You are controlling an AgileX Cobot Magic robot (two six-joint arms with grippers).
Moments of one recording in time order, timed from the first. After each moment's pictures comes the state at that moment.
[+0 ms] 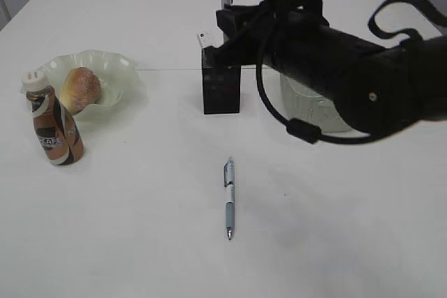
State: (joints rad) left arm -0.45 0.85 -1.10 -0.08 1.26 -0.23; right arm 0.54 1.70 -0.96 0.13 -0.56 -0.21
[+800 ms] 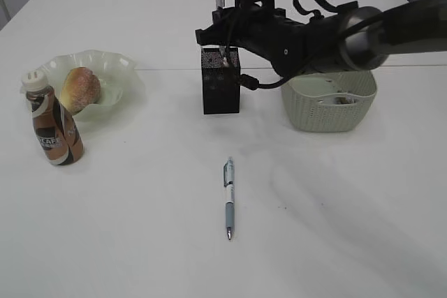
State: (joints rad) left arm -0.45 0.85 -1.10 -0.05 1.26 -0.23; right arm 0.41 2.21 -1.60 0.15 -0.33 -0.21
